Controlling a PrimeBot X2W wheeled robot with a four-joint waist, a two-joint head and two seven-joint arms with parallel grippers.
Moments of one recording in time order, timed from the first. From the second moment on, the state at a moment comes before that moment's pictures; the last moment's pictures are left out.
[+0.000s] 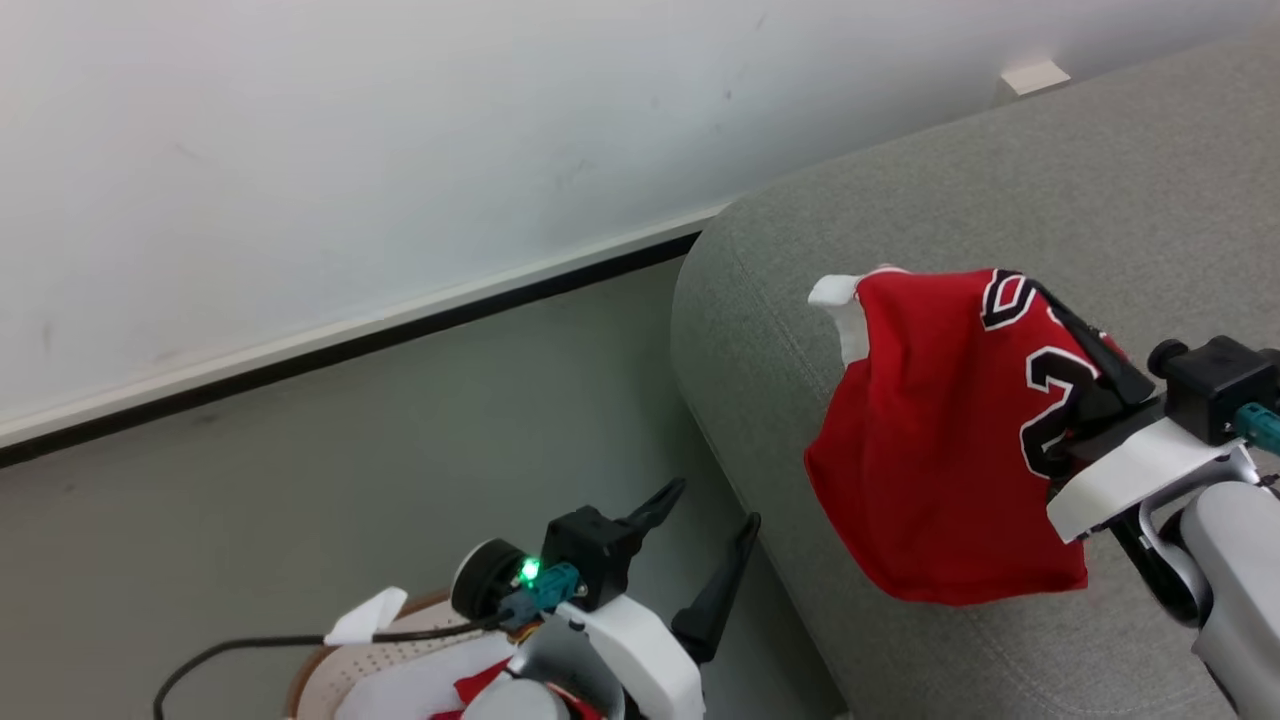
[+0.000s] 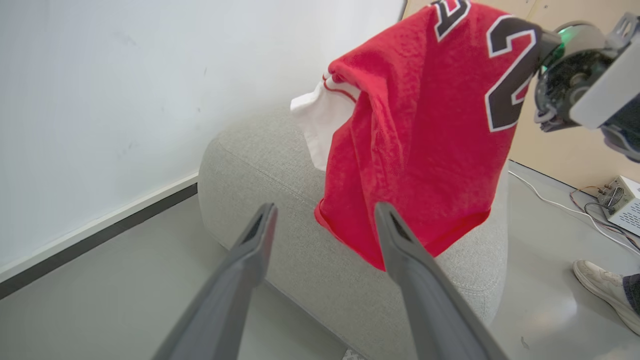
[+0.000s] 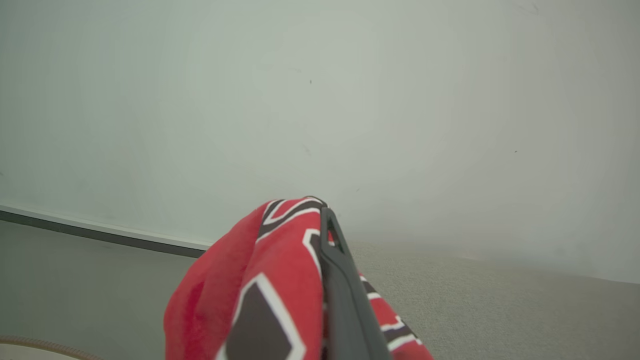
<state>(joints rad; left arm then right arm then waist) -0.34 0.11 -0.65 0.15 -0.34 0.03 0.02 -0.65 -0.41 0.57 0.48 0.52 0.13 -0.26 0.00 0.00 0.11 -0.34</state>
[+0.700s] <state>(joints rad) -0.73 0.09 -0.69 0.03 -0.24 -0.06 0.01 -1.10 -0.57 0.09 0.51 0.48 0.13 -0.21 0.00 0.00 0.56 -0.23</state>
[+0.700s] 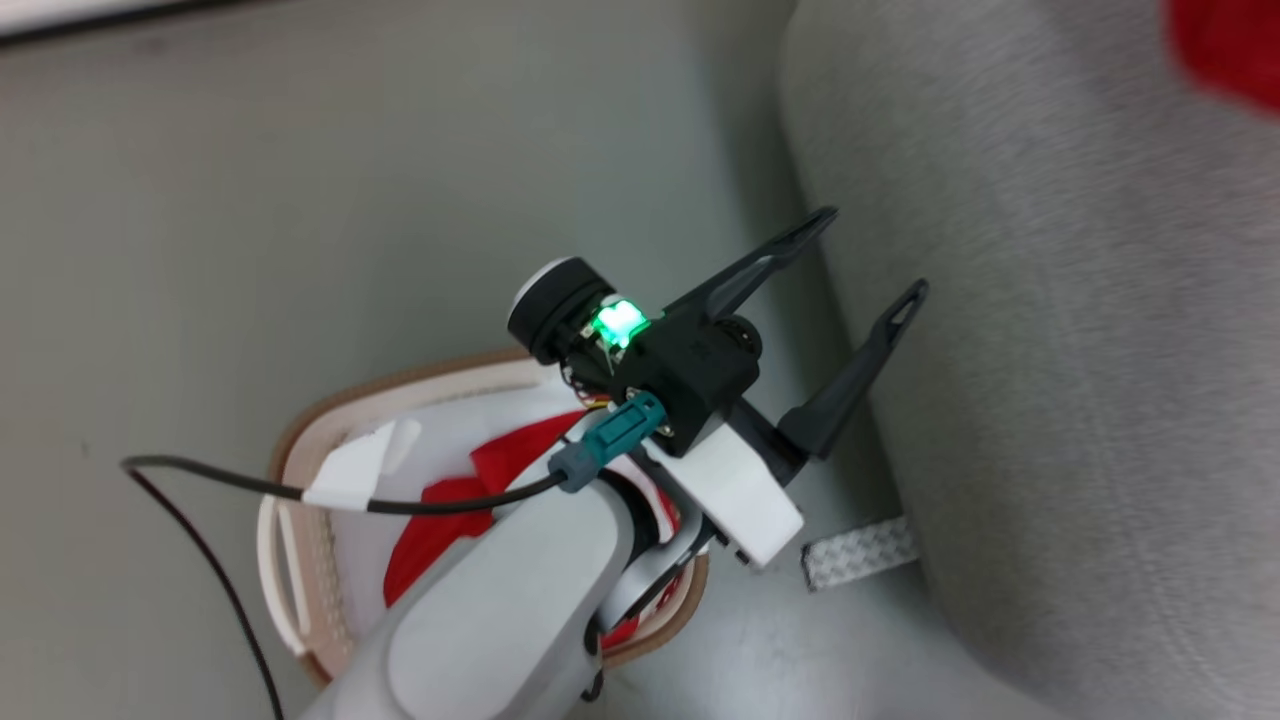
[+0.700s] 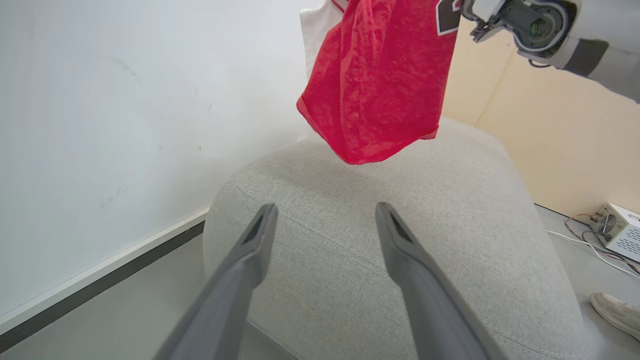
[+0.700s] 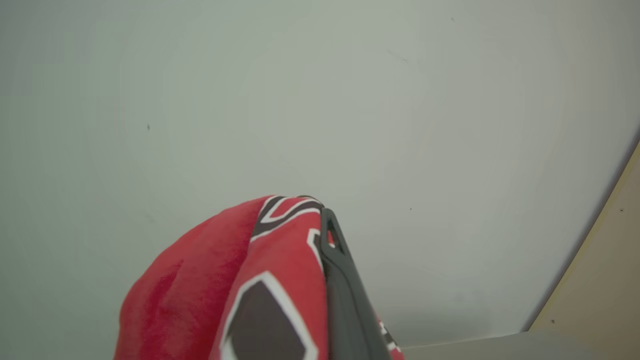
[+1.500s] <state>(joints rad) -0.78 0.08 -0.72 0.09 -0.26 -0.03 -0.09 -1.03 -0.46 -0.46 0.94 0.02 0.13 -0.26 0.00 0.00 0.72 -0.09</state>
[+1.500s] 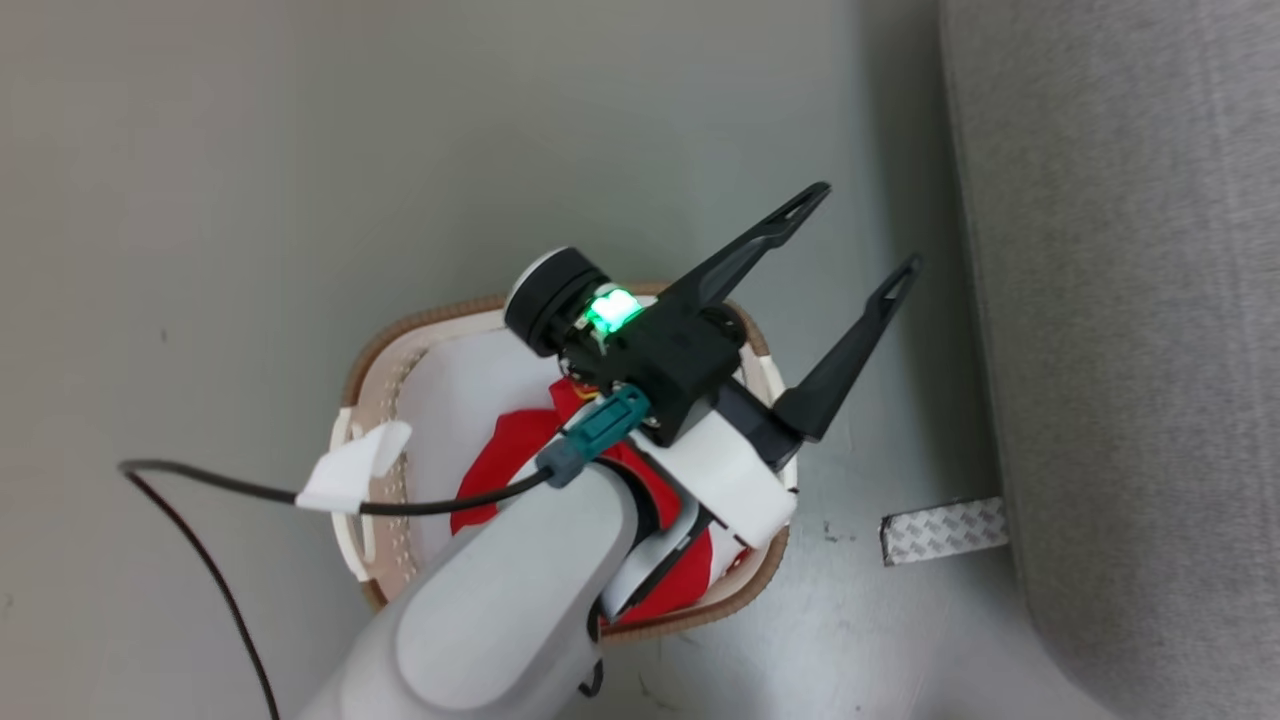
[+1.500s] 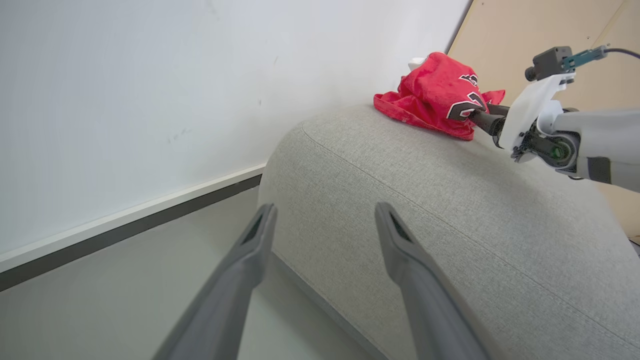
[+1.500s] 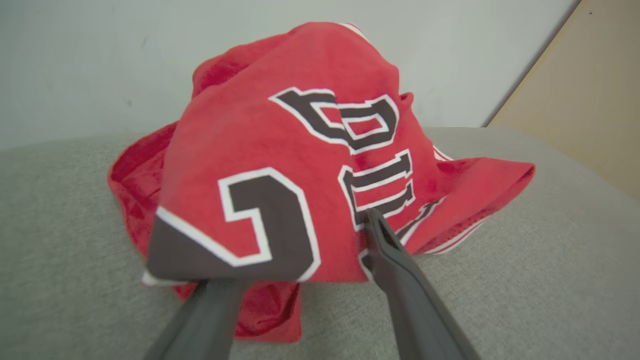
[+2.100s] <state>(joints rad) -0.44 0.18 -0.57 0.17 -0.38 0.11 -0.24 -0.53 -0.23 -0.26 0.40 0.00 0.13 -0.26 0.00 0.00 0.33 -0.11</state>
